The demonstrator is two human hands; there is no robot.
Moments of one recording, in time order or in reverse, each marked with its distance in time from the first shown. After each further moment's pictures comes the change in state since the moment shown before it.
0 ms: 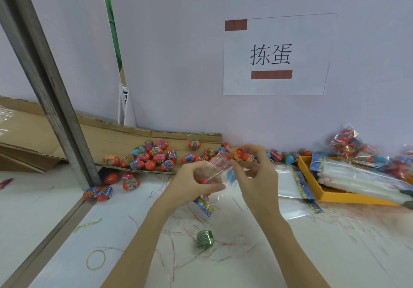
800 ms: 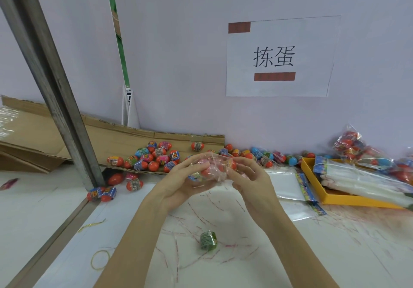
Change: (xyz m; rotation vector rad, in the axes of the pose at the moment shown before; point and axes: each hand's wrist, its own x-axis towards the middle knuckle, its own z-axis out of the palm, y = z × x) left_hand 0.003 0.003 -0.021 -0.829 -0.016 -0.301; right_hand -0.001 0.001 0.007 0.425 -0.142 0.572
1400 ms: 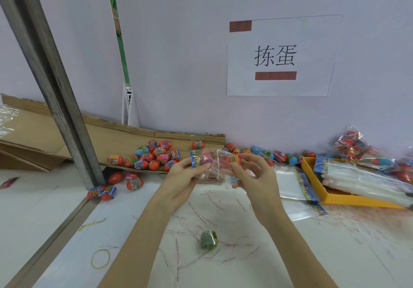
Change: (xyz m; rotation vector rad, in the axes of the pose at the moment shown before) left_hand 0.011 -0.010 0.004 -0.018 0.214 0.124; right_hand -0.002 -0.005 -0.002 0.007 0.046 -0.147
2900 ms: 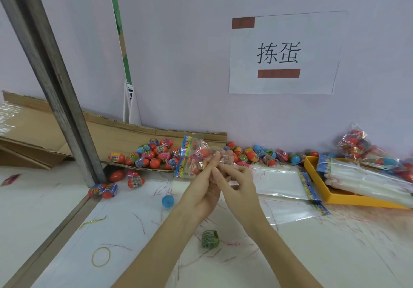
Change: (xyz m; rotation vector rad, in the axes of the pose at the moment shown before) left_hand -0.017 -0.027 0.042 -0.270 -0.075 -0.103; right_hand -0.020 0.019 0.030 -0.367 -0.117 -0.093
